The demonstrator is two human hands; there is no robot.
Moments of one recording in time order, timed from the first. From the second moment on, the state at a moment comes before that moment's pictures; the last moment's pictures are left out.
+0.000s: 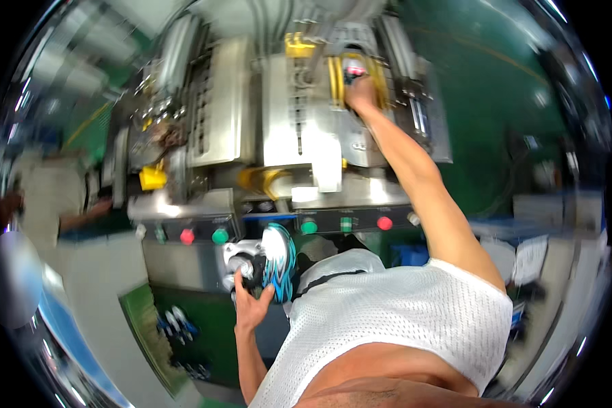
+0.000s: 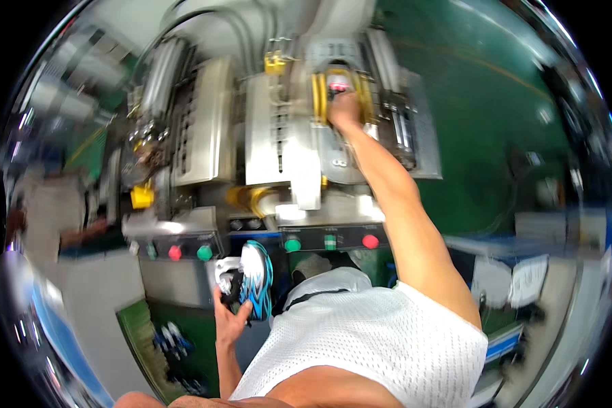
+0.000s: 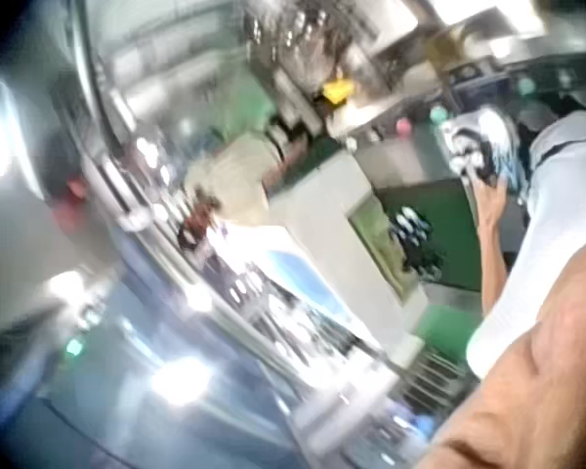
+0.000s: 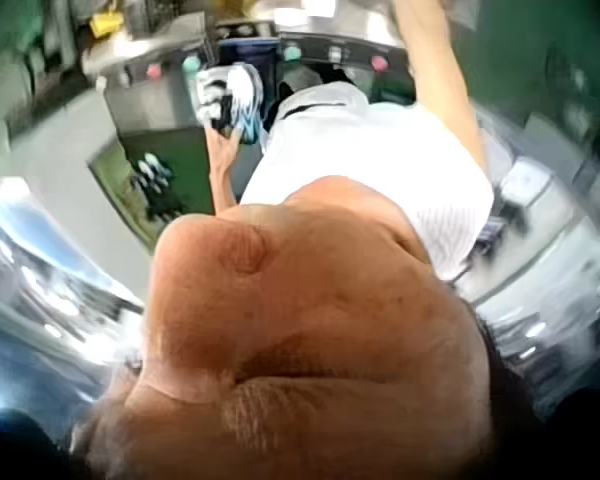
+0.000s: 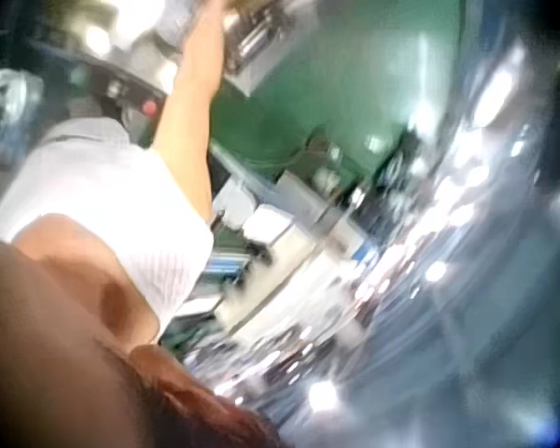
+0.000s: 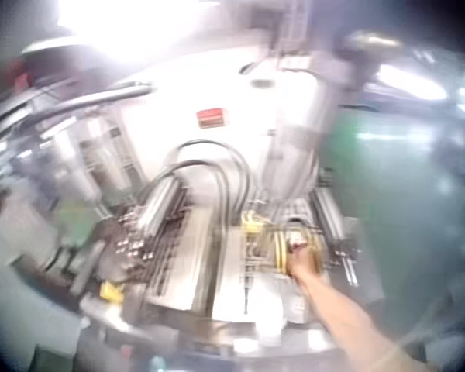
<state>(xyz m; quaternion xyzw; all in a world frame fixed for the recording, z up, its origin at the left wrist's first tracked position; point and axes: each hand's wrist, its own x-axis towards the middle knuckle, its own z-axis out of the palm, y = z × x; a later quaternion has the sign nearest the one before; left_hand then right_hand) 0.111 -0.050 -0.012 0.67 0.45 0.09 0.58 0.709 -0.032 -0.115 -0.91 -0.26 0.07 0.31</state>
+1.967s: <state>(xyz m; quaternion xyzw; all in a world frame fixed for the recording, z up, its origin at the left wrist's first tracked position) -0.333 -0.004 -0.303 0.64 0.74 0.05 0.19 0.236 -0.300 -0.212 -0.88 -0.34 0.33 0.08</state>
